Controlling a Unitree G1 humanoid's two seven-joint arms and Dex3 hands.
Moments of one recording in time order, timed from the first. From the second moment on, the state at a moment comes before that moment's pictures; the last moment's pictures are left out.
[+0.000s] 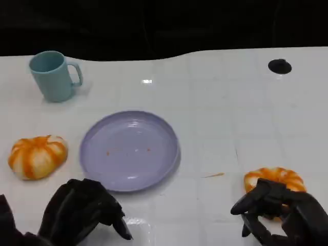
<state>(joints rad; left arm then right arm) -0.02 0.01 0.14 0.40 -0.47 -0.15 -0.79 0.27 -0.11 0.09 -0.05 0.10 -0.38 0.33</state>
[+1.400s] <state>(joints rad) -0.04 0.01 0.14 0.44 -0.47 -0.17 -0.79 0.17 -0.30 -0.02 -0.16 -0.47 -0.52 0.14</state>
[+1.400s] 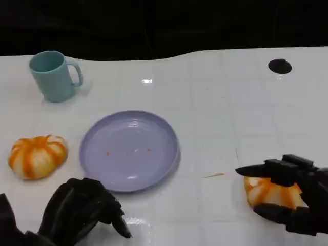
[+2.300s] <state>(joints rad) -0.05 0.01 0.14 0.45 -0.47 -0.17 -0.79 0.23 -0.39 0.07 -0.50 -0.90 -0.13 0.32</state>
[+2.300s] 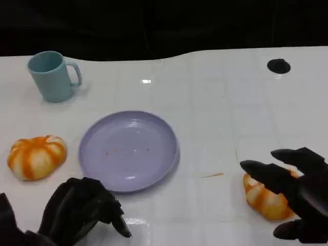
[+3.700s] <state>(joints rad) -0.04 0.00 0.14 0.41 -0.47 -0.14 -0.78 -0.13 -0.42 0.31 0.07 -0.94 0.00 0.30</state>
